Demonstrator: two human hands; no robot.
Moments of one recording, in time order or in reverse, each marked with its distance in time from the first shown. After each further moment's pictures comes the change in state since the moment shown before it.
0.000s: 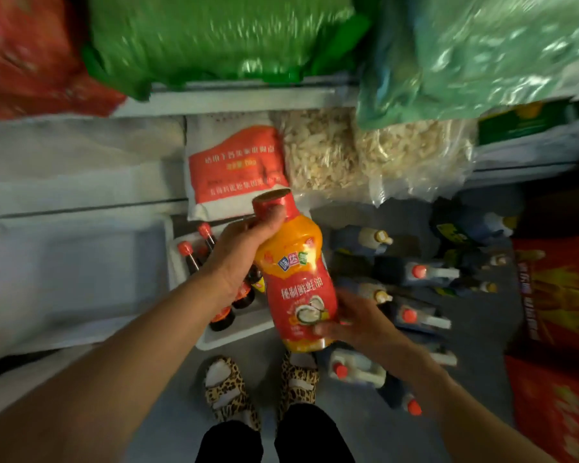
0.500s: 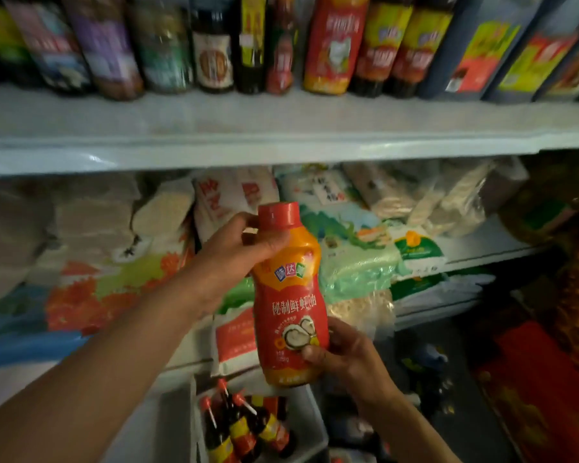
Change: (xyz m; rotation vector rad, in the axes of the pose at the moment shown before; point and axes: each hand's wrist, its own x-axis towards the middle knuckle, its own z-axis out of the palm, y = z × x) left_hand -0.250 0.342 -0.011 0.244 -0.036 0.513; right_hand -0.245 -0.263 0.085 0.225 0.114 -0.599
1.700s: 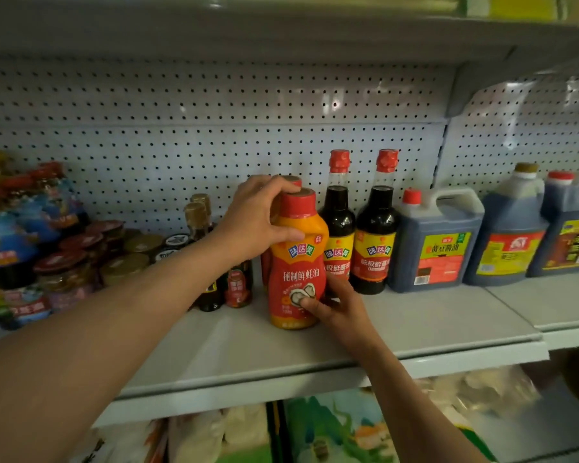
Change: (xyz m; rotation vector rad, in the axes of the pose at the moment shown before) left_hand 0.221 0.297 0.044 0.835 0.314 0.662; right_hand 0.261 -0.293 -0.101 -0.262 -0.003 -0.586
